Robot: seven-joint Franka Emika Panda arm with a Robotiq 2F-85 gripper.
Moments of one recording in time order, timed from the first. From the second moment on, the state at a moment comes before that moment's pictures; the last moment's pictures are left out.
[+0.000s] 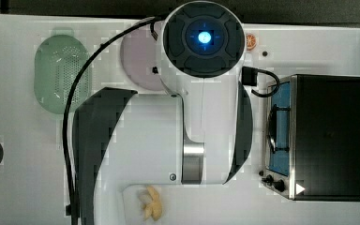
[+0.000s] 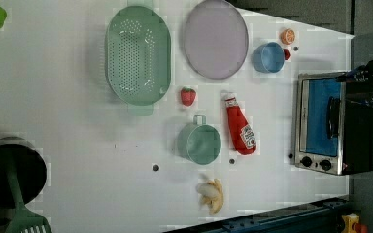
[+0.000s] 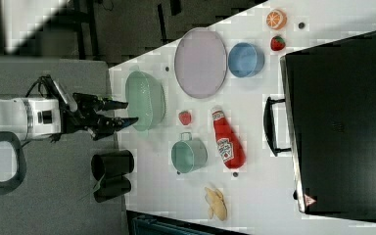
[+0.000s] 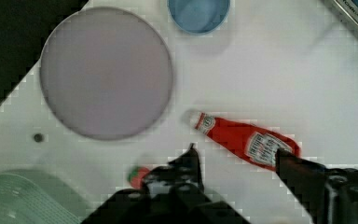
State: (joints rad) arm 0.01 0.00 -0.01 -1.78 0.01 0.19 0.06
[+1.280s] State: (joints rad) arm 0.07 0.22 0.37 -1.80 0.01 0.48 0.36
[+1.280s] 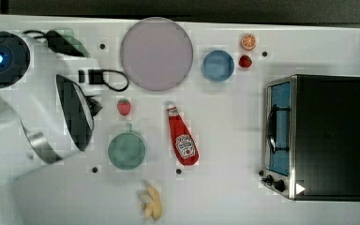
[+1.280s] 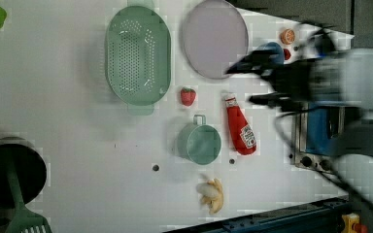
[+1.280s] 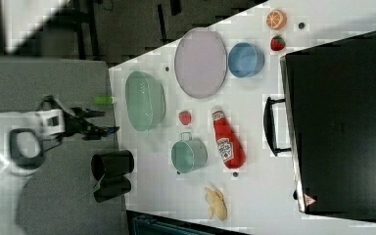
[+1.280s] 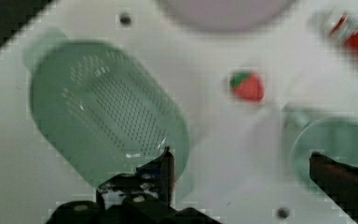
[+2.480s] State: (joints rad) arm 0.39 0.89 0.16 -1.45 0.00 0.82 1.18
